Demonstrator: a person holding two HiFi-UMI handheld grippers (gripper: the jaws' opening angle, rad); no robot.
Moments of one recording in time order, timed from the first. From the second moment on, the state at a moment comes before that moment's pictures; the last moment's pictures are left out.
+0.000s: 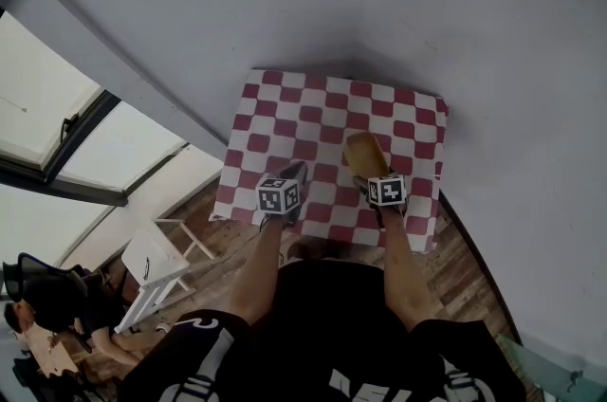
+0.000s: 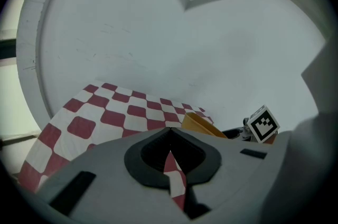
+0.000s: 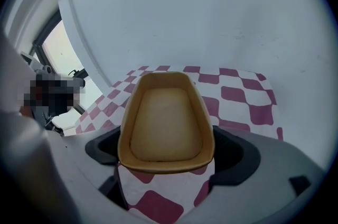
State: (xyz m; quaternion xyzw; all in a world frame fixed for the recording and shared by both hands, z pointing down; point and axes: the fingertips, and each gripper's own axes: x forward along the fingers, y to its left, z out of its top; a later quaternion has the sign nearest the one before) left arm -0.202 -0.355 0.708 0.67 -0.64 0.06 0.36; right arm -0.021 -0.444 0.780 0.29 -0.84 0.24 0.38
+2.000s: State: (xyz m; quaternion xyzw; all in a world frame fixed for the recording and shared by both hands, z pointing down) left arm -0.225 -0.376 0.668 0.68 -0.65 0.05 0.34; right arm -0.031 -0.453 0.776 0.35 -0.82 0.31 0.34
